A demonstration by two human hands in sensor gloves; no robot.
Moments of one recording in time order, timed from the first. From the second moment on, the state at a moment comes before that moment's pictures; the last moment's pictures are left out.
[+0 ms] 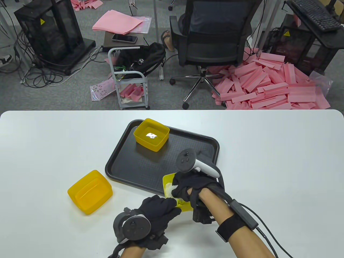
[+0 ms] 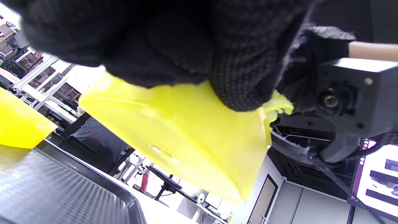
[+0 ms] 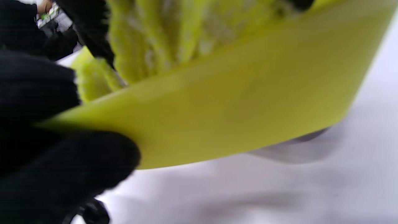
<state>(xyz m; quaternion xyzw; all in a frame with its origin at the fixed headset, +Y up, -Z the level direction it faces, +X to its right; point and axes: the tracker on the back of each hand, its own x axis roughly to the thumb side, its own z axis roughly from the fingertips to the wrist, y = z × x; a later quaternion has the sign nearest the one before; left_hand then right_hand) -0.114 -0.697 -0.226 0.21 -0.25 0.36 0.88 0.056 -0.642 -0.338 0.11 0.33 0.91 0.22</state>
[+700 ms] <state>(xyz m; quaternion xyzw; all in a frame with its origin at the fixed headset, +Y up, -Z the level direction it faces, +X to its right) -0.117 -0.701 -0.235 0.18 -0.24 0.35 0.89 0.082 -0.647 -0.331 0.07 0.21 0.89 0.40</state>
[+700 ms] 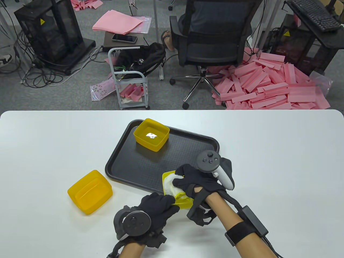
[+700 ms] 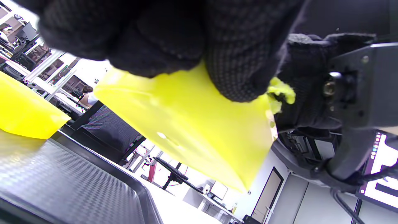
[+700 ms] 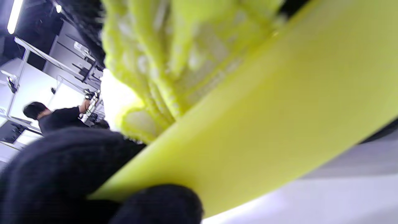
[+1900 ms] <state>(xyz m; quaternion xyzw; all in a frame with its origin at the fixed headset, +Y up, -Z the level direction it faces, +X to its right) -0.141 -0.707 -0.242 0.18 -0.20 0.39 0.88 0.148 -0.757 -0.302 0.14 0.09 0.75 0.64</state>
